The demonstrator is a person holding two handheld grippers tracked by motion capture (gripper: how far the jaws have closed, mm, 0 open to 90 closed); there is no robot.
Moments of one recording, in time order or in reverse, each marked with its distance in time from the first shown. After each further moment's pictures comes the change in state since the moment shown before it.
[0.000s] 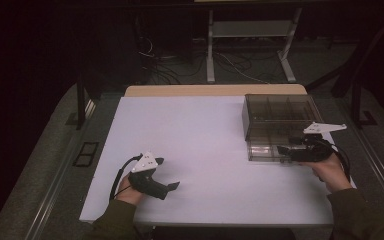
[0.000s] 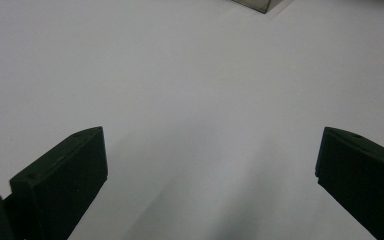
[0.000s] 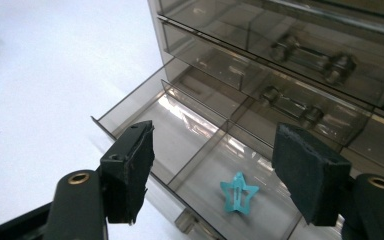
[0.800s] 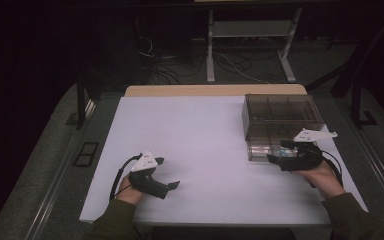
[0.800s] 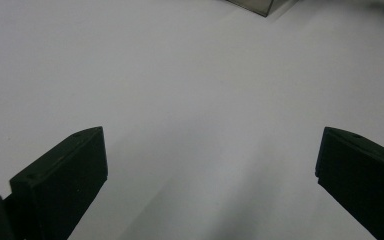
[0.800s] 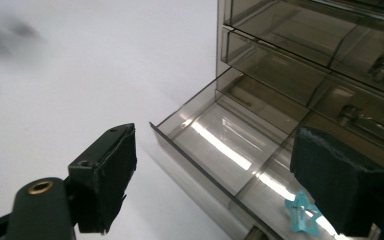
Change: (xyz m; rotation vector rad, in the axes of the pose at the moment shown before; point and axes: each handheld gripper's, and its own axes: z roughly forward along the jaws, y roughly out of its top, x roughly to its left) left arm 0.002 -0.001 0.001 -0.012 -0.004 -0.018; right arm 0.038 -0.002 0.004 -0.033 0.044 -0.056
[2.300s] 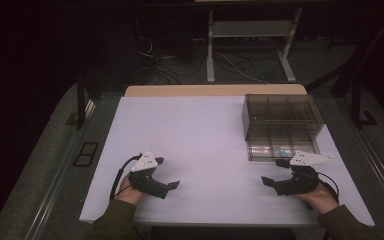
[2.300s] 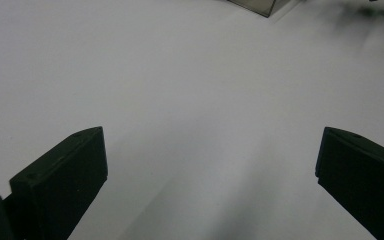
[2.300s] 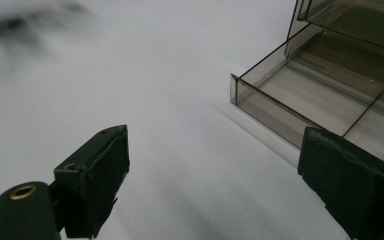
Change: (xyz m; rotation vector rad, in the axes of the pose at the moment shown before) left arm 0.000 0.000 -0.001 0.006 0.007 0.003; right arm 0.044 -0.038 -0.004 -0.012 0.062 -0.006
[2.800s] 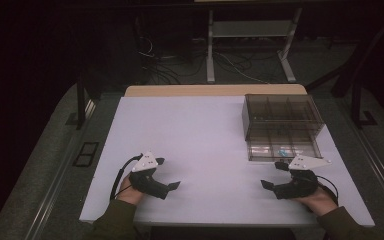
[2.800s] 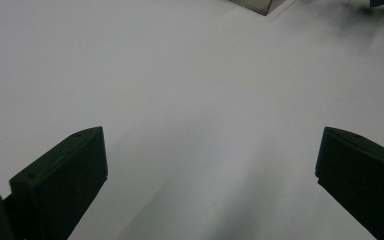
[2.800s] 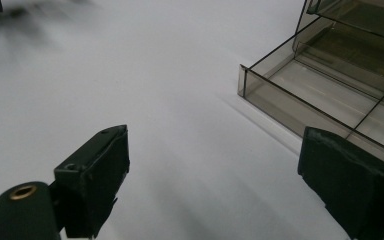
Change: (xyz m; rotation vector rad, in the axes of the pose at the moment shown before) left arm -0.001 -0.001 0.001 -0.003 -0.008 -0.001; right arm 0.005 -0.006 0.000 0.005 -0.003 -0.026
